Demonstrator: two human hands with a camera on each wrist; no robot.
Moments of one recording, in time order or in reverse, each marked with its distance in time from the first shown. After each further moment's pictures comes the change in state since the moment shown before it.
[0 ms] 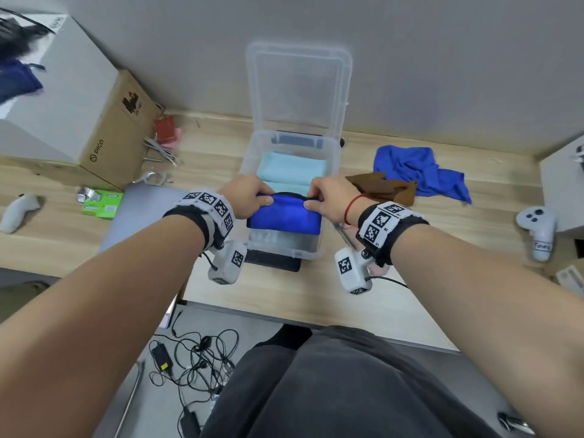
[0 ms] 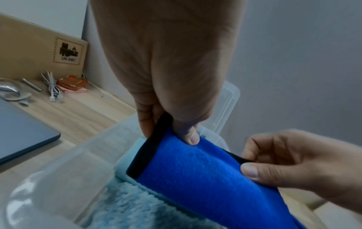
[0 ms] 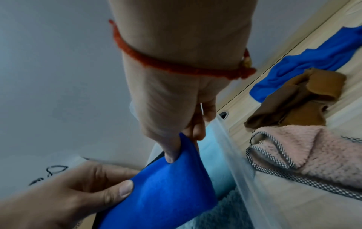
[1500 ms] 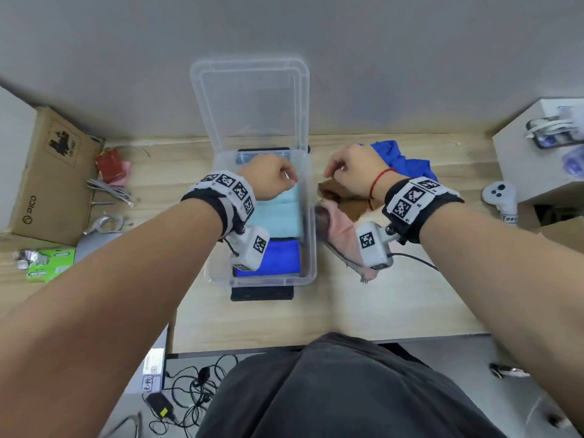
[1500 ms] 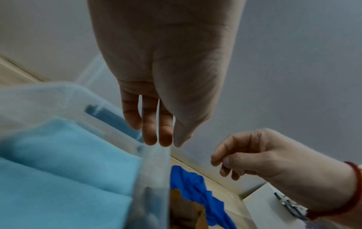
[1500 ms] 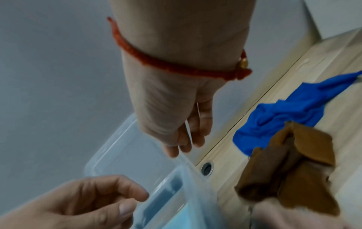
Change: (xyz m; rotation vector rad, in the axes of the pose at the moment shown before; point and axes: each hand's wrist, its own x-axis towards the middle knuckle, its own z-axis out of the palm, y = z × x) left_hand 0.100 0.072 -0.036 -0.036 0.031 0.224; right_hand 0.004 0.058 -0.084 0.062 0.247 0.170
